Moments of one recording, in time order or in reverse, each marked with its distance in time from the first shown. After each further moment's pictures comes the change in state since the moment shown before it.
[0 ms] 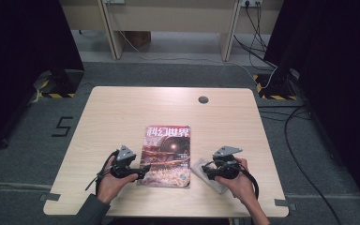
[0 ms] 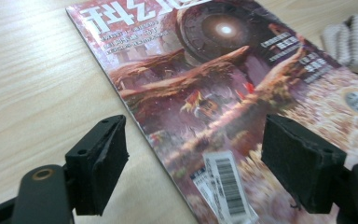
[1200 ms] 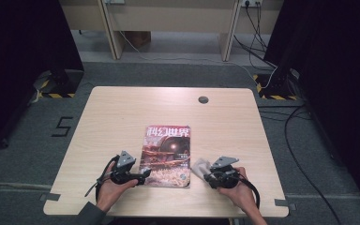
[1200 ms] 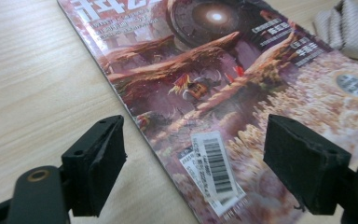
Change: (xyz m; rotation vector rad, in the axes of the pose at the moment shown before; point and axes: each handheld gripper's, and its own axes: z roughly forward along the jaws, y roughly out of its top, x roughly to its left) left arm -0.007 -0.011 0.005 0.007 0.003 0.017; right arm 0.008 -0.028 0.011 0.063 0.021 -0.083
